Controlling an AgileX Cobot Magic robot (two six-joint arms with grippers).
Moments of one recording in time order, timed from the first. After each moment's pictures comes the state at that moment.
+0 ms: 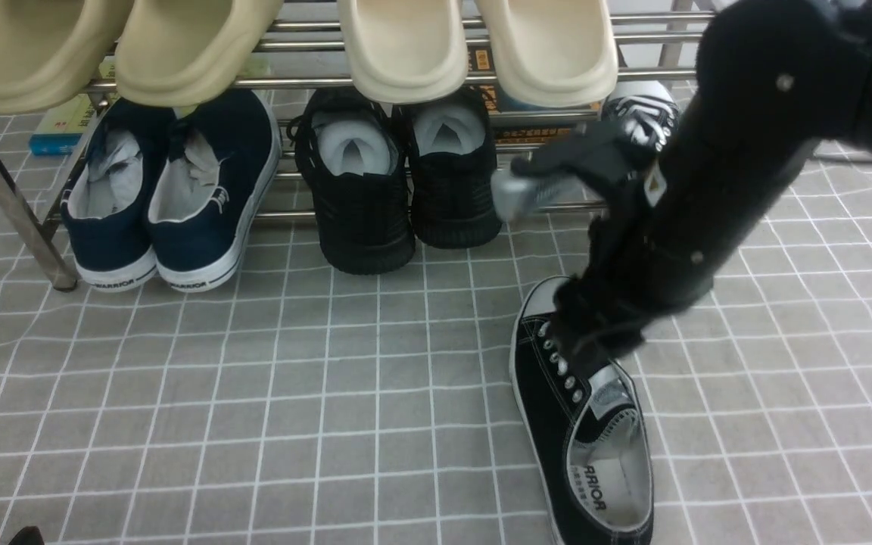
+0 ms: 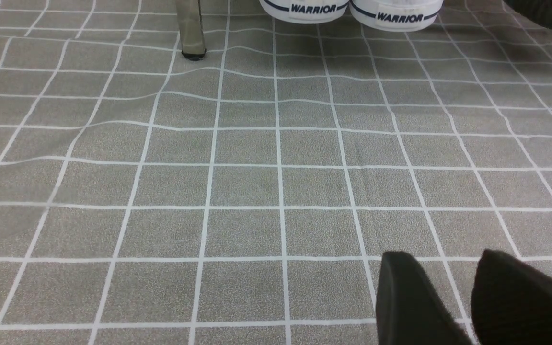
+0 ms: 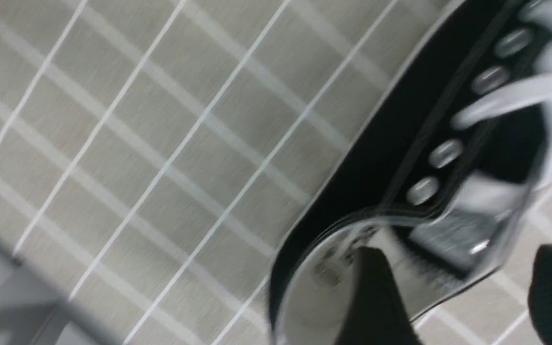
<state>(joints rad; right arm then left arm) 0.63 1.67 -1.49 0.09 1.13 -0.03 -0.11 -0.01 0.03 0.15 0.38 -0.20</state>
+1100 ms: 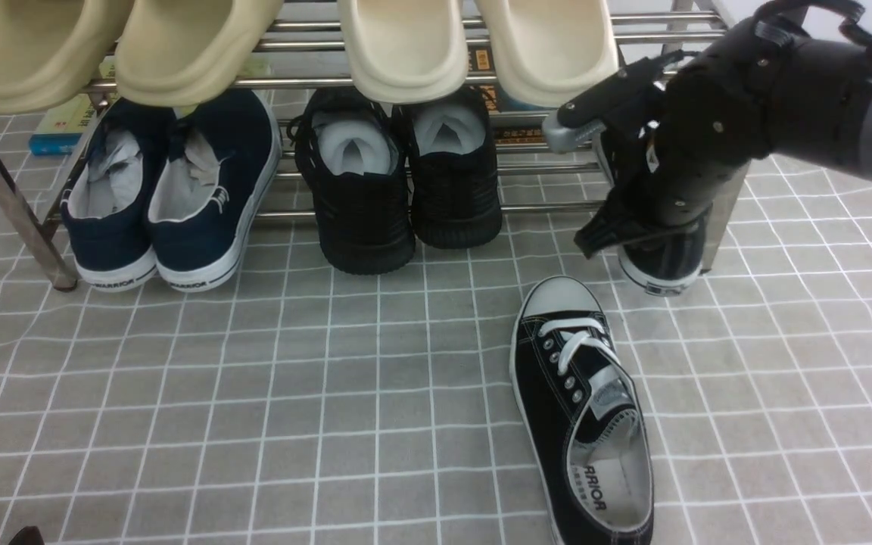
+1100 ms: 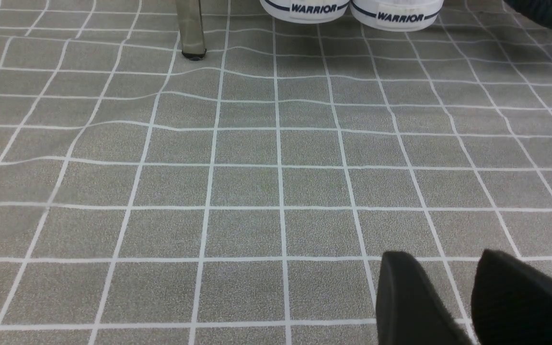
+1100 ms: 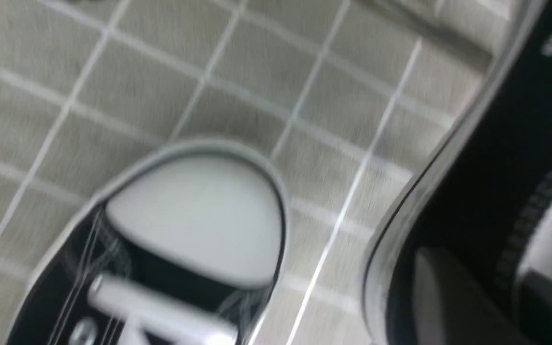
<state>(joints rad) 0.48 1.87 -1.54 -0.25 0.88 0.14 -0.11 -0.01 0.03 0.15 0.38 -0.20</state>
